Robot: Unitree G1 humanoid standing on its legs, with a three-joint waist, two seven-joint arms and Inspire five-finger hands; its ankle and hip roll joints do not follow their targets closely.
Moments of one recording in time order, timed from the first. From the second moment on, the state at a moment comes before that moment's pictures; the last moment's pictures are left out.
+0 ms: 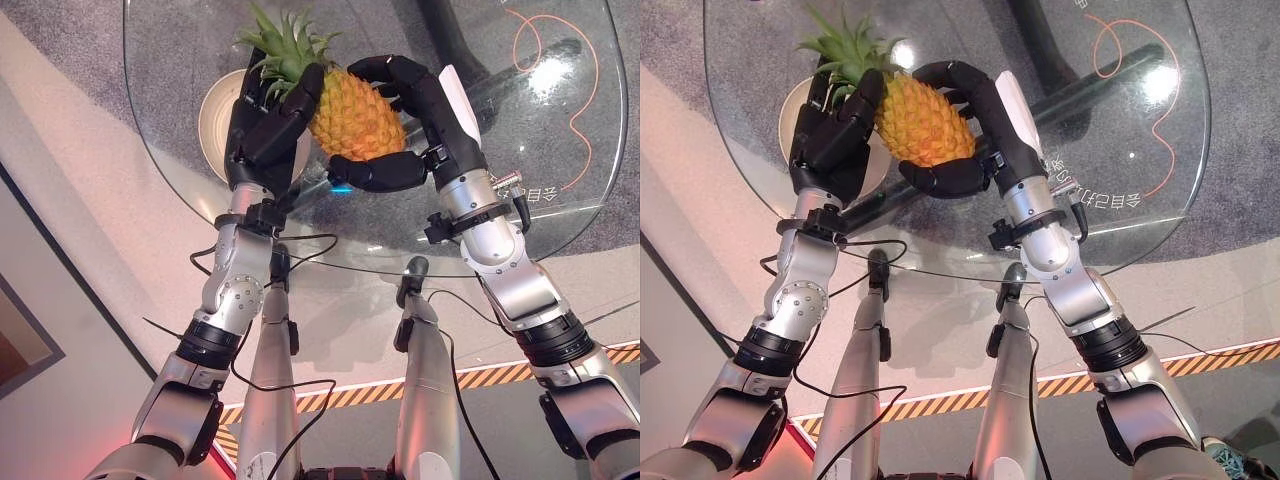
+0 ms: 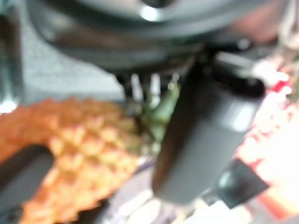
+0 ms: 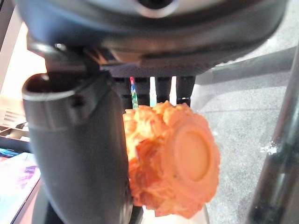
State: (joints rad) left arm -0.67 0.30 -0.22 0.10 -1.08 -0.22 0.15; right arm -0.72 -0.56 0.34 -0.03 0.00 -0.04 -0.15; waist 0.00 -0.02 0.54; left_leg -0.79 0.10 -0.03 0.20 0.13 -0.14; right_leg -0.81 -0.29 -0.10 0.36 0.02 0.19
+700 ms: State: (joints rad) left arm -0.67 0.32 -0.14 0.11 -1.09 -0.26 0.11; right arm -0.72 -0.56 0.36 -0.07 0.00 -0.09 -0.08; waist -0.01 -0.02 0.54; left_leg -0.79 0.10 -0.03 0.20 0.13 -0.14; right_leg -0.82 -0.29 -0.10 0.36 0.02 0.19
